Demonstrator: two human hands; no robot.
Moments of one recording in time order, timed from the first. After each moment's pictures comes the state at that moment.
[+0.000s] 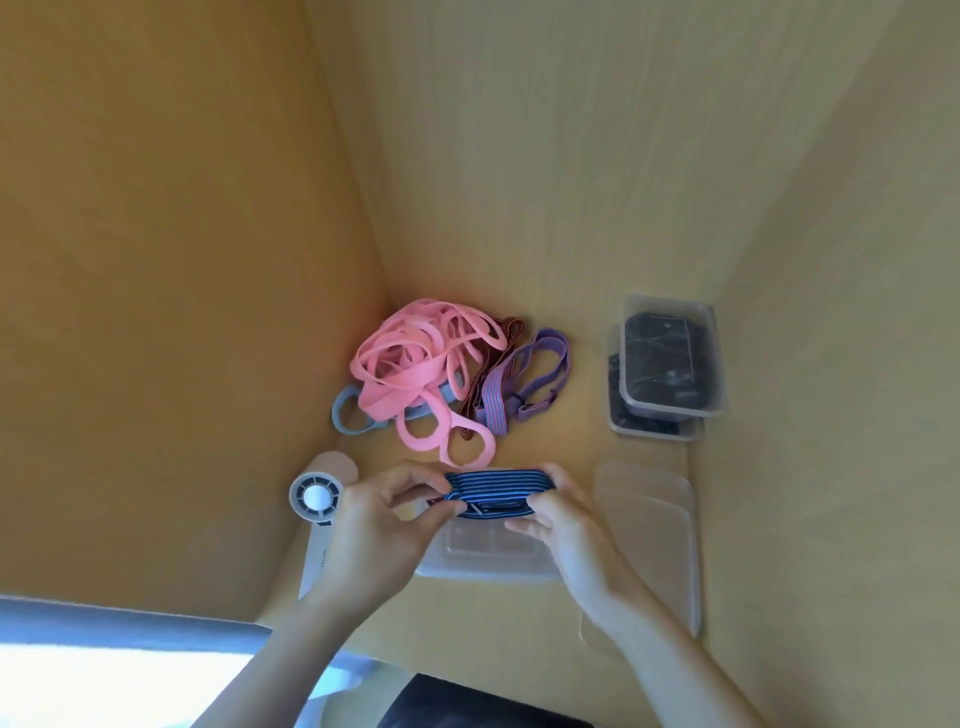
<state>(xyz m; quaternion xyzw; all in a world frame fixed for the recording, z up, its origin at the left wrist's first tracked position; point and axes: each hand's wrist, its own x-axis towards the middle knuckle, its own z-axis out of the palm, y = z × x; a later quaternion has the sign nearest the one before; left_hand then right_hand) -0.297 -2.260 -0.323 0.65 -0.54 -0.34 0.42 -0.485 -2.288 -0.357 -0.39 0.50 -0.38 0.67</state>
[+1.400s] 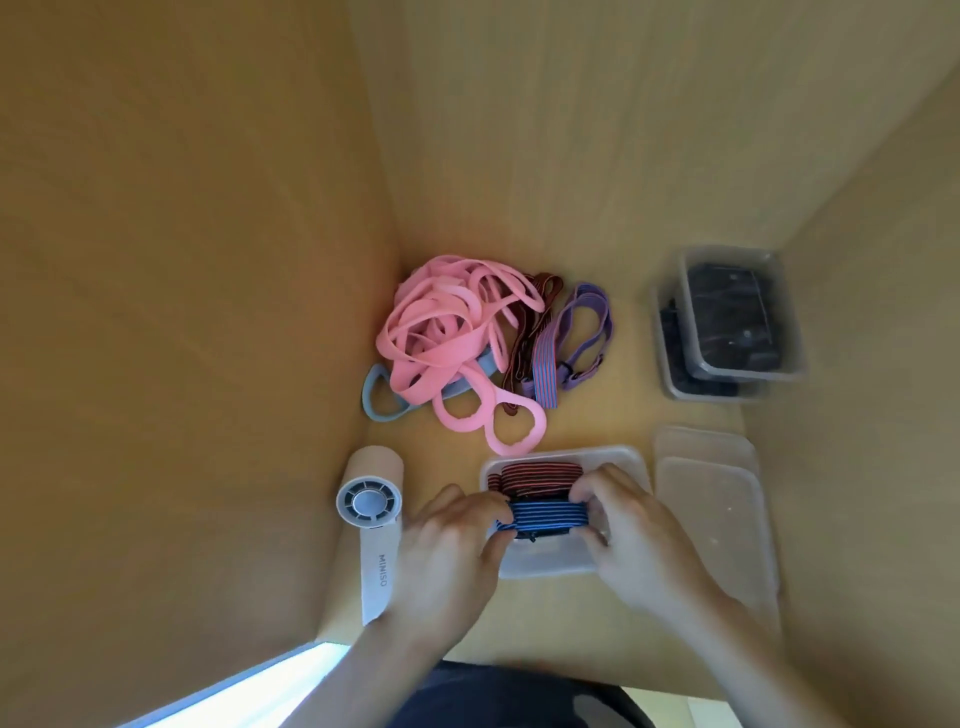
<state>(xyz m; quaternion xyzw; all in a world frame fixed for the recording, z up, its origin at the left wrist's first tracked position) -0.259 -2.269 -0.385 0.59 -0.75 -0.14 0.27 -0.474 -2.286 -0.397 -0.73 0.61 -0.16 0.28</state>
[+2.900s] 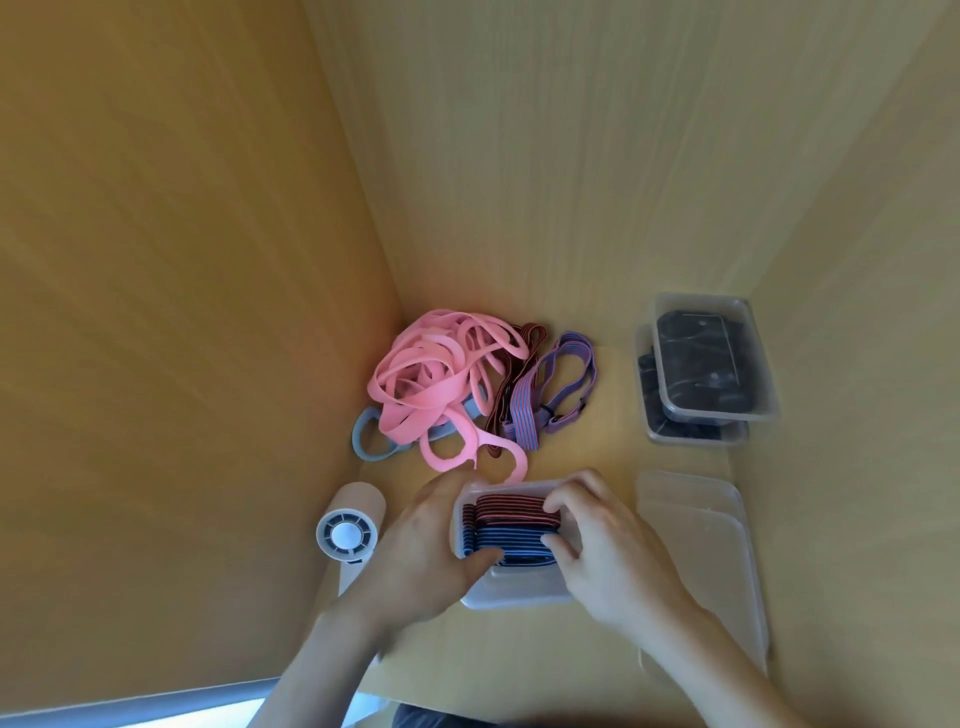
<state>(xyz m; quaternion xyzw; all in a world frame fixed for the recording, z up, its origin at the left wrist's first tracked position) -0.262 -2.295 -0.358 0.61 -0.69 -0.33 0.20 -0.481 -2.303 -0.369 -0.75 0.59 -0.16 0.25</state>
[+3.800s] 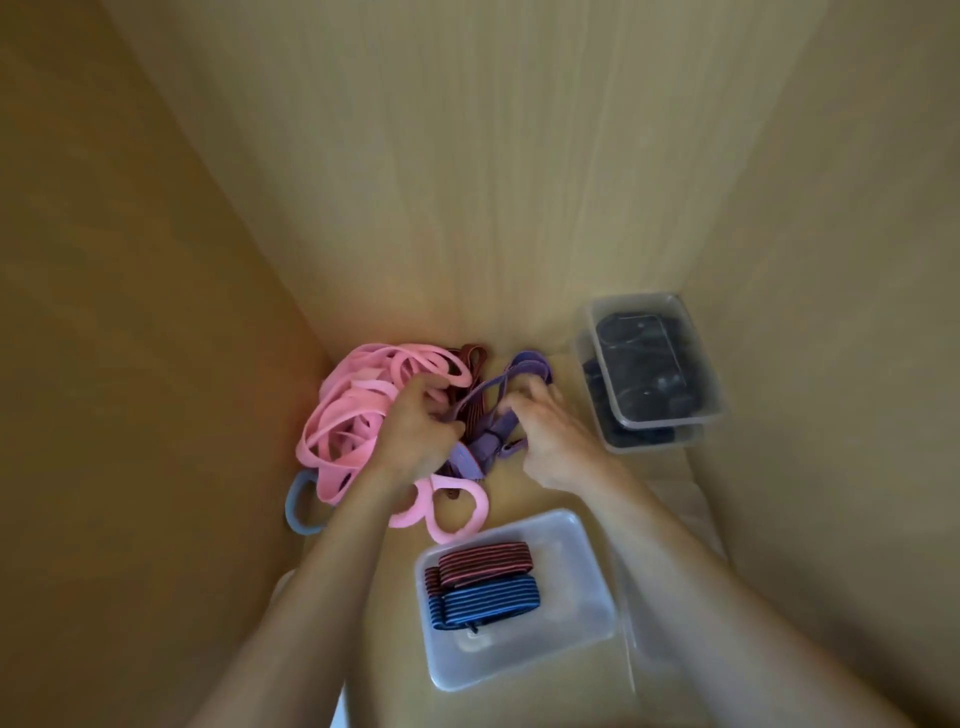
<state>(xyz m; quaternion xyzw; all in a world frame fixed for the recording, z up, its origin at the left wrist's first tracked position) -0.305 -2.474 -0.375 0.64 -0.55 -0.45 0.29 -0.487 -2.451 -0.390 -0.74 0.62 -0.08 0.23</state>
